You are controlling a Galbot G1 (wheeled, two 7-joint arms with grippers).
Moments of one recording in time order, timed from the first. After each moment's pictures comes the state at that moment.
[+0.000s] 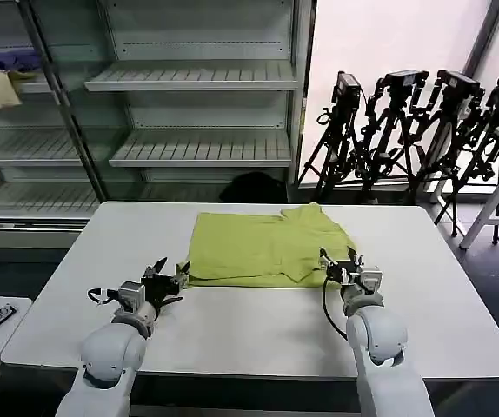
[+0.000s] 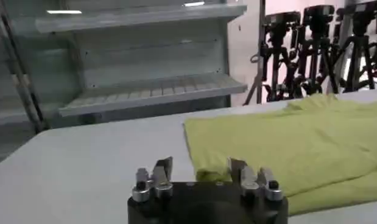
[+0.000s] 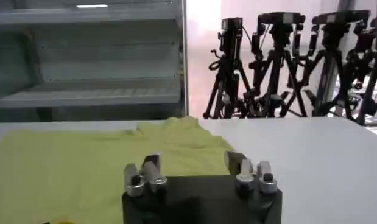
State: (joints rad) left arm 1.08 -1.33 -0.49 -1.87 -0.13 0.58 0.08; right arm -1.07 1.47 0.52 1.88 0.13 -0.58 0.04
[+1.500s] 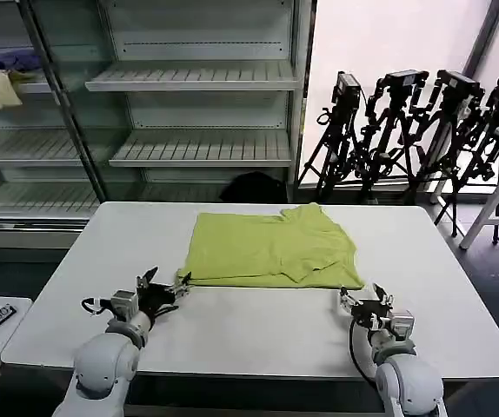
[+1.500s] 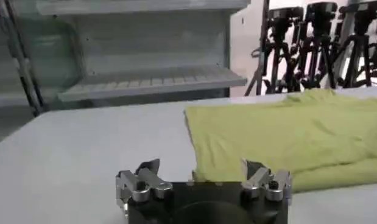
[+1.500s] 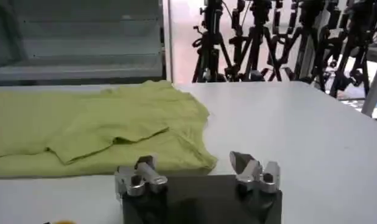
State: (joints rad) left arm 1.16 -1.33 -0.51 -1.89 -0.18 0.58 0.09; right arm -1.22 1.45 0.61 1.92 0.14 -0.55 0.00
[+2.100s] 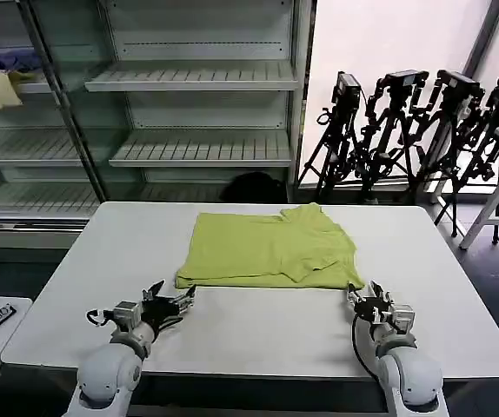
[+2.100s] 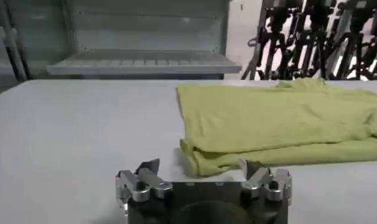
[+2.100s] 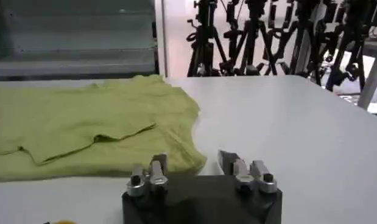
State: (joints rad) left arm 1.18 -1.34 -0.51 -1.87 -0.24 0.58 0.10; right arm -1.18 1.45 0.62 1.86 0.14 -0.54 -0.01
